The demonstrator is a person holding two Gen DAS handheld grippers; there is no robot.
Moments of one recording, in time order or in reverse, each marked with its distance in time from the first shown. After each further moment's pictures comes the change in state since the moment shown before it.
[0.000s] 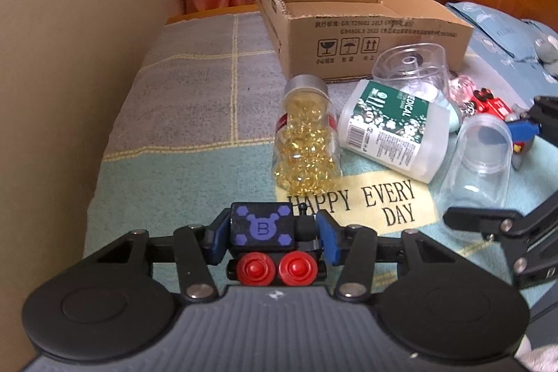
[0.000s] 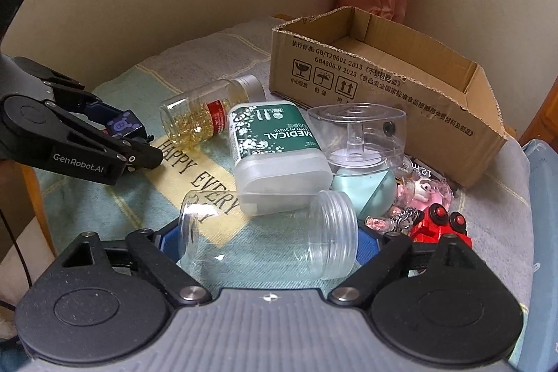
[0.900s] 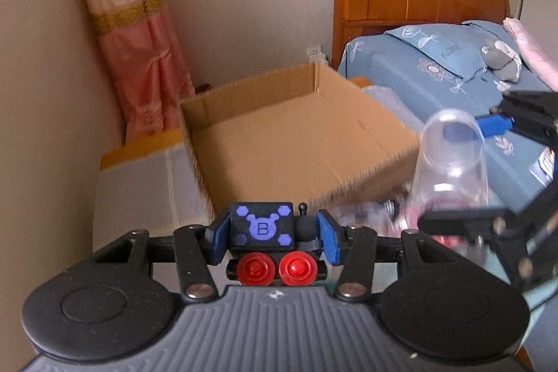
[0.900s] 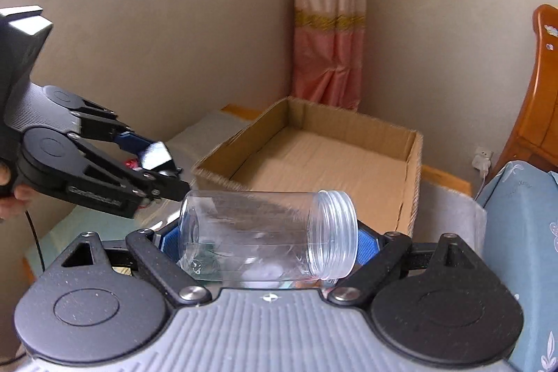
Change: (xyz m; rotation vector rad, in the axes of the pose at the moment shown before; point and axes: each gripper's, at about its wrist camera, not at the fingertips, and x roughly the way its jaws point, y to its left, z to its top) left arm -0.003 -0.037 0.165 0.204 -0.119 -0.143; right arm -0.044 -0.096 0.089 0.130 -0.184 -0.020
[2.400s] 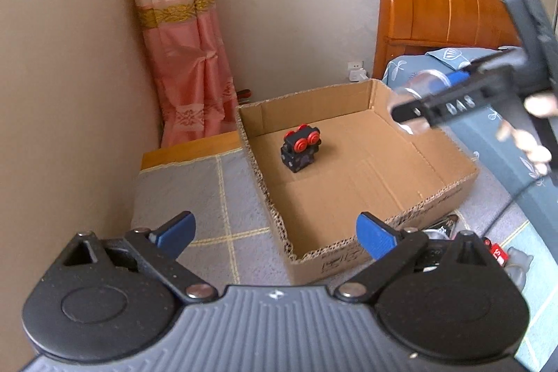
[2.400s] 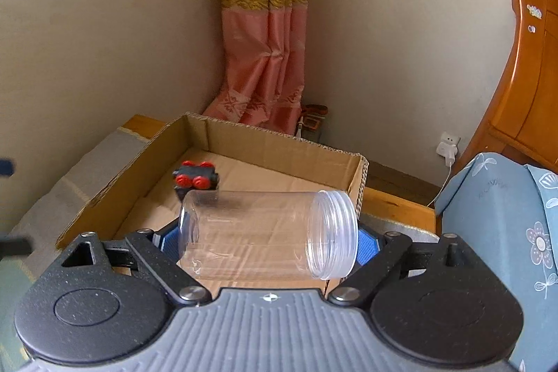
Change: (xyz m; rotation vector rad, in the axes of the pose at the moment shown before) left arm -0.001 0.040 -0.009 -0.097 -0.034 0.095; right arm 0.114 -0.089 0.071 0.059 0.109 -0.147
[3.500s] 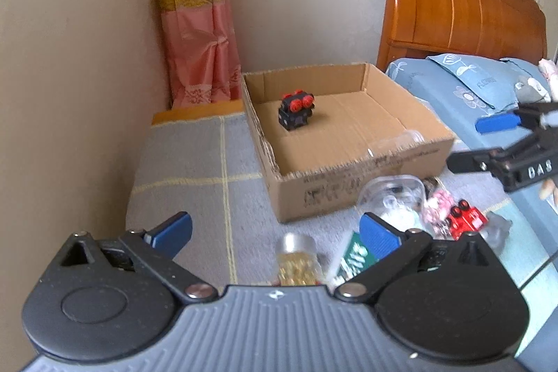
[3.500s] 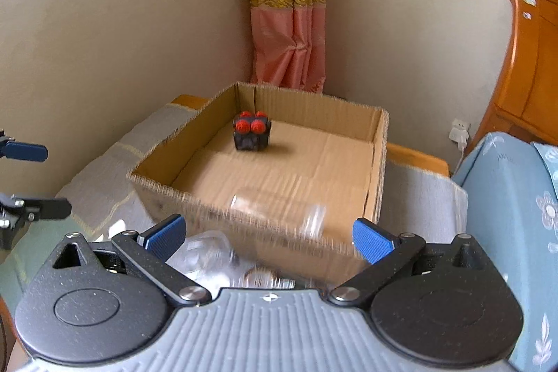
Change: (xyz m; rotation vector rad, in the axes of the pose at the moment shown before) left arm -0.042 -0.011 -0.068 -0.078 -0.011 0.004; right arm -0.083 0.040 -0.100 0.021 -0.034 0.064
